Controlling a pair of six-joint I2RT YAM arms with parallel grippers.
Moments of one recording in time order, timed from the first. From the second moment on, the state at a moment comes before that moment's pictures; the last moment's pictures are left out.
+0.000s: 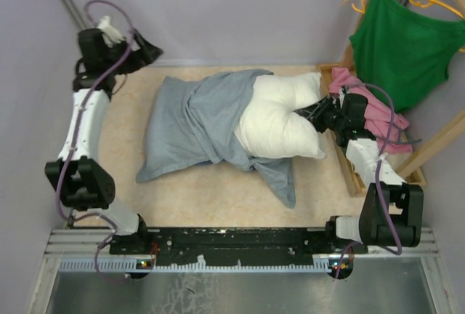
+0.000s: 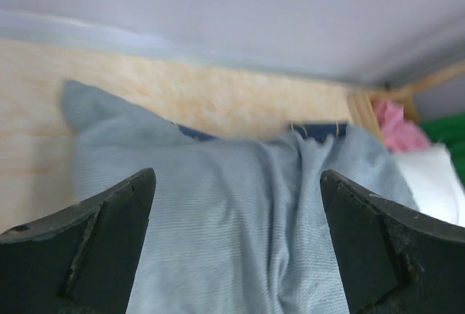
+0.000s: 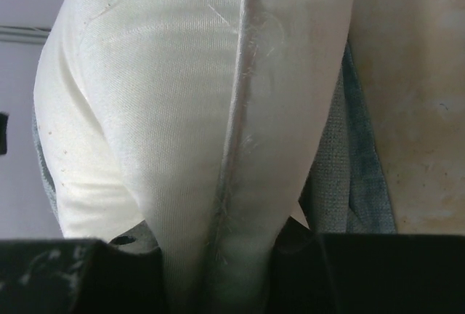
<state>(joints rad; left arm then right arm) -0.01 1.70 1.69 -0.33 0.39 -0.41 -0.05 1.29 0.80 0.00 -0.54 0.86</state>
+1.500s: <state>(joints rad) 0.10 1.24 1.09 -0.40 0.08 -0.32 -0.22 1.54 1.42 -0.13 -0.51 0.91</state>
